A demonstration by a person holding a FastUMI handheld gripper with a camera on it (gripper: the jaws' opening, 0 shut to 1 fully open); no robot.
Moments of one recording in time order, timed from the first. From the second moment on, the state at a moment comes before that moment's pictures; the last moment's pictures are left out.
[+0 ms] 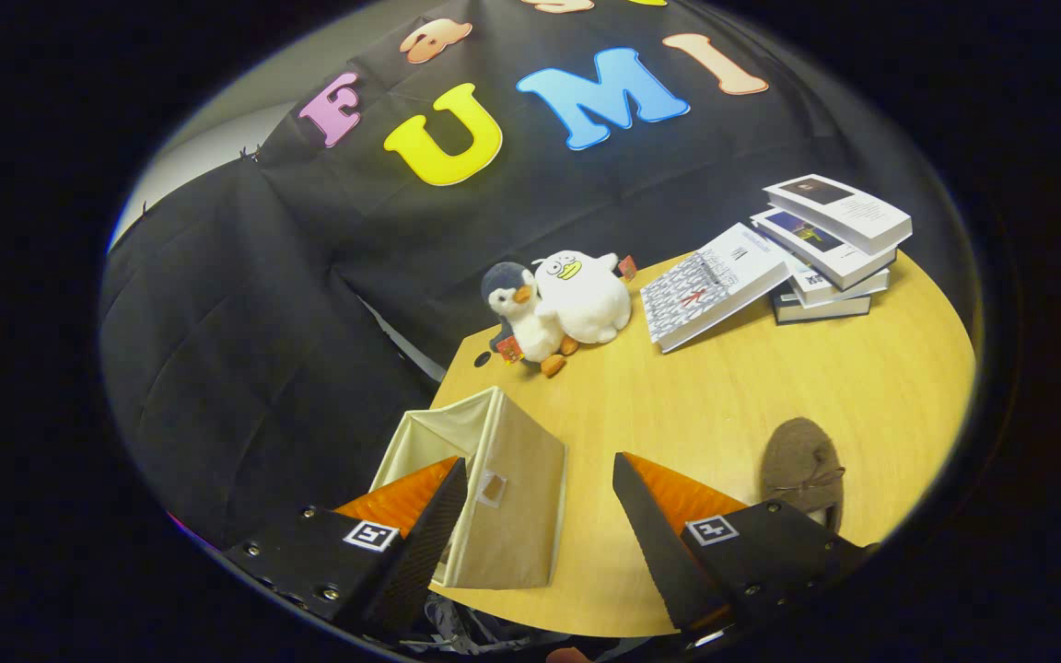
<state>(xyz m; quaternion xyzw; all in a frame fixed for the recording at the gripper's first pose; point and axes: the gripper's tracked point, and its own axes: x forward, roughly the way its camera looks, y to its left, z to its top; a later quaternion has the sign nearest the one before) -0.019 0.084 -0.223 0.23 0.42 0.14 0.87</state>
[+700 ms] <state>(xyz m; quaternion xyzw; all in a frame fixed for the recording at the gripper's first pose) -0.072 -0.048 -0.274 0.15 0.46 0.06 0.87</state>
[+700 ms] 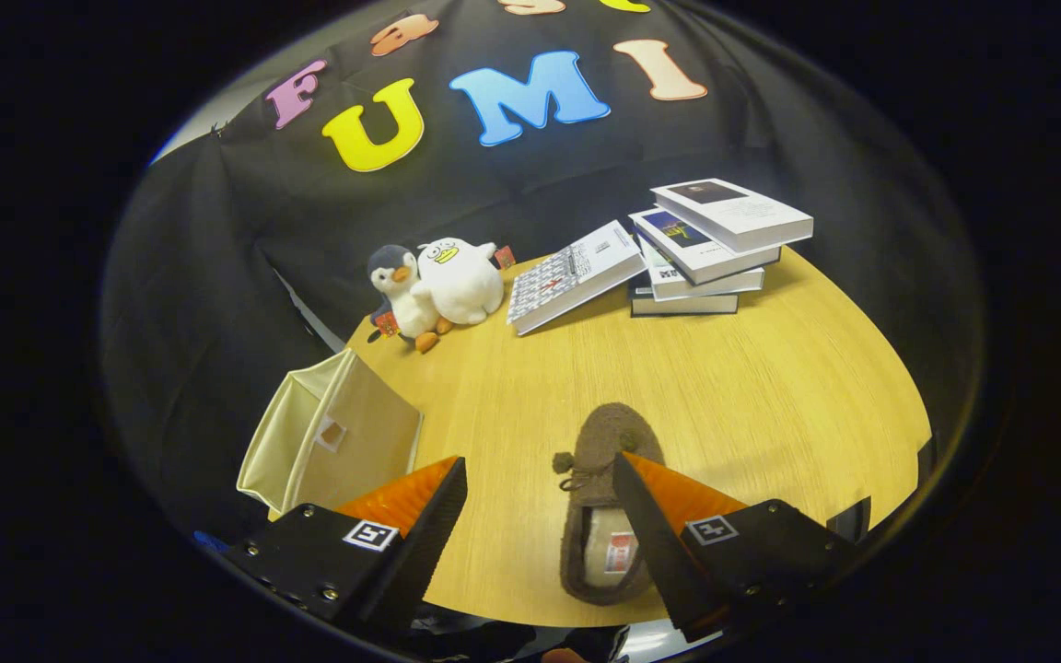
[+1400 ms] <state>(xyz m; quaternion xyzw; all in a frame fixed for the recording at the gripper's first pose) -0.107 -0.102 -0.373 0.11 0.54 0.04 0.83</state>
